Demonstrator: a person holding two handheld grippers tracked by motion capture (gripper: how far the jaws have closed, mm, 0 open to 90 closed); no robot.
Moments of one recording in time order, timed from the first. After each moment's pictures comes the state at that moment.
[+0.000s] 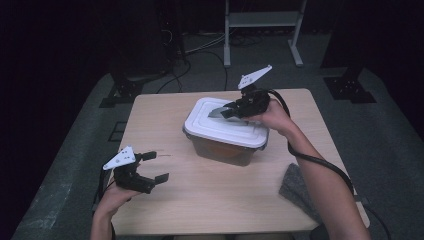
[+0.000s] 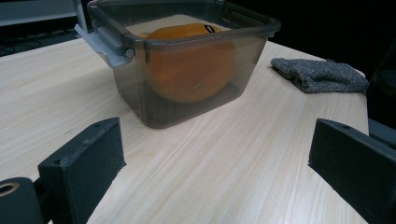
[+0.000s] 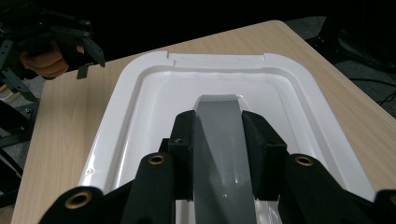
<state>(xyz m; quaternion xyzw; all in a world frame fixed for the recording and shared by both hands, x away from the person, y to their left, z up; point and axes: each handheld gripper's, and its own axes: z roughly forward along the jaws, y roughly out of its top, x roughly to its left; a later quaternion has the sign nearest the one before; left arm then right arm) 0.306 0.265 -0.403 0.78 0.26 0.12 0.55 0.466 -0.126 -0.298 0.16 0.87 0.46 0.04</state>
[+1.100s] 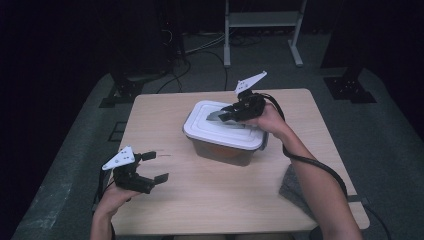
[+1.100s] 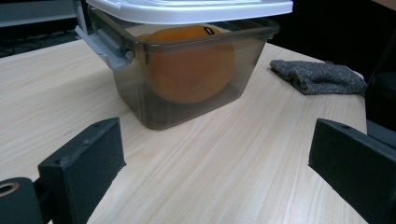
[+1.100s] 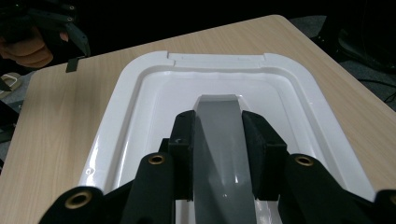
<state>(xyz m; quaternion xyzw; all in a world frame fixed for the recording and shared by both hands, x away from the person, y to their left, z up) 0.305 0.266 -0.403 0.78 0.26 0.12 0.56 0.474 -0.119 -0.320 0.16 0.87 0.46 0.04</state>
